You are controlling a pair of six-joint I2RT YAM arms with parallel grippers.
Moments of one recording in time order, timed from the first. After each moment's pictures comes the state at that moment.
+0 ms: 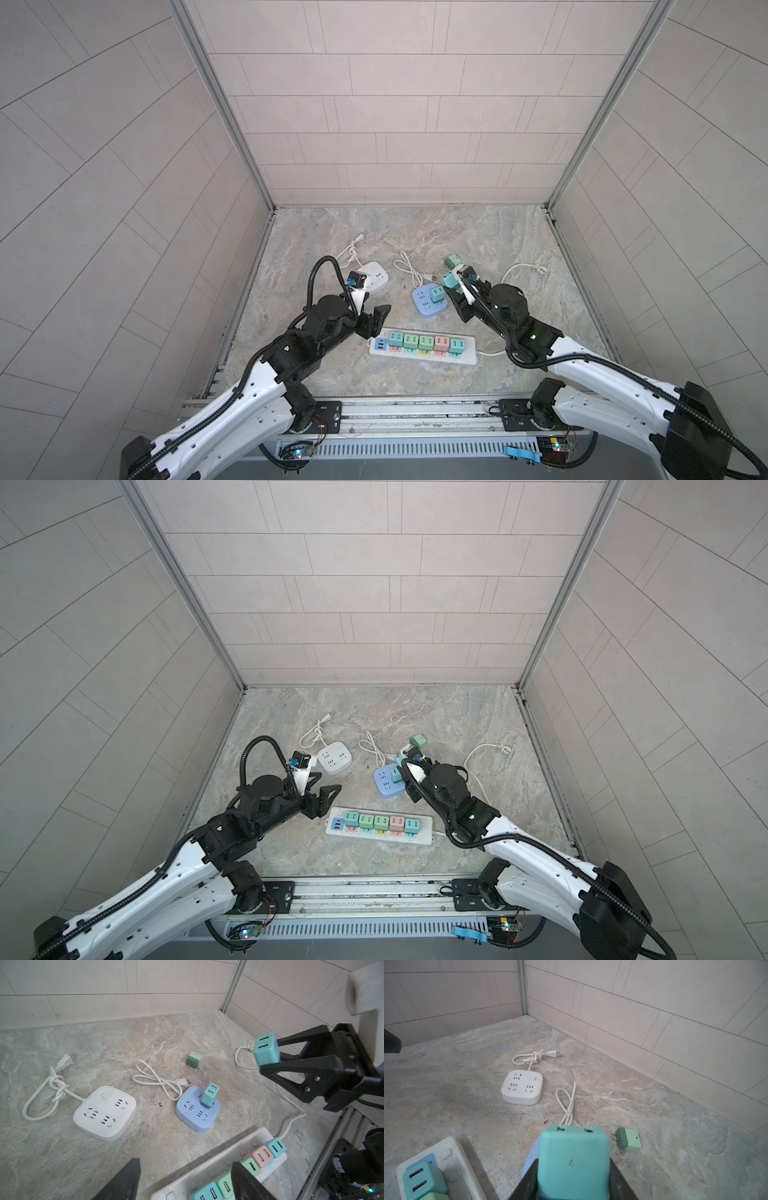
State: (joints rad) left arm -0.75 0.69 0.58 -0.28 -0.02 -0.27; right arm 0.69 0.93 0.50 0.16 0.12 -0.13
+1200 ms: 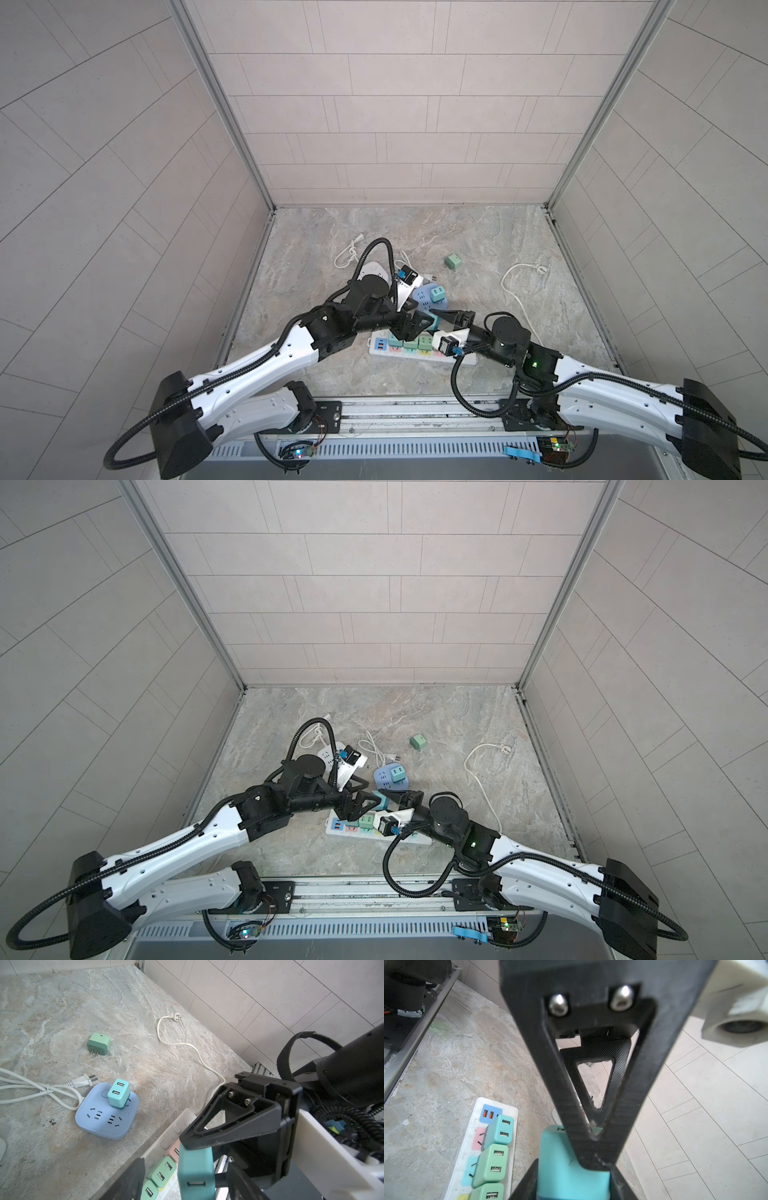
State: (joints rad) left arm -0.91 1.06 0.83 -0.27 0.27 -0.30; right arm 0.96 0.84 0.33 0.37 -0.05 -0.77
